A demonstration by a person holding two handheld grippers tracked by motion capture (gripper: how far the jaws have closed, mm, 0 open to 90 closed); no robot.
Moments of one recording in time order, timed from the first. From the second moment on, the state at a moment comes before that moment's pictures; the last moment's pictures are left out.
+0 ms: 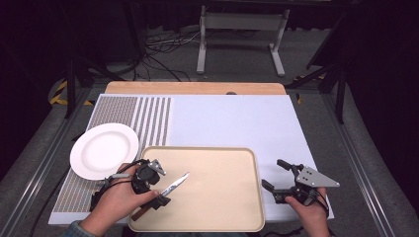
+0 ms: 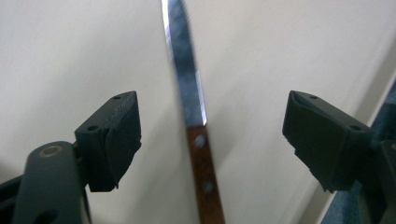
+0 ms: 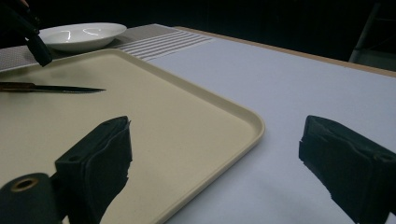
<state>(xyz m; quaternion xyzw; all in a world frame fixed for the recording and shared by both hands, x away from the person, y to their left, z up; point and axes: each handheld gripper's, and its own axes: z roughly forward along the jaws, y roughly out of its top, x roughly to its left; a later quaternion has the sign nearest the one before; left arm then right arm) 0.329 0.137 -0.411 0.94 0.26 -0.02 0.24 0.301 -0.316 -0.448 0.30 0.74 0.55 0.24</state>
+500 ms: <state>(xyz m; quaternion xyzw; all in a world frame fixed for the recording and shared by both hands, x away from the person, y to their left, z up) 0.332 0.124 -0.420 0.94 0.21 0.01 0.27 0.301 -0.316 -0.448 0.30 0.74 0.55 0.24</state>
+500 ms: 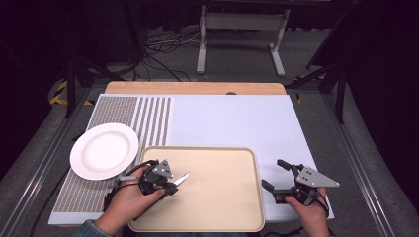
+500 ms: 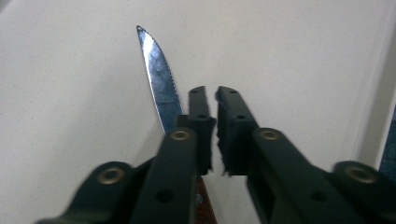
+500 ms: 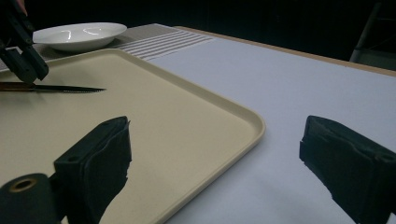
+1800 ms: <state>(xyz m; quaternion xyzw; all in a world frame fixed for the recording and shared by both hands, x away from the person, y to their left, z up) 0.344 0.128 -0.435 0.94 0.23 0.00 0.24 0.301 -0.315 -0.449 0.30 0.74 0.55 0.23</state>
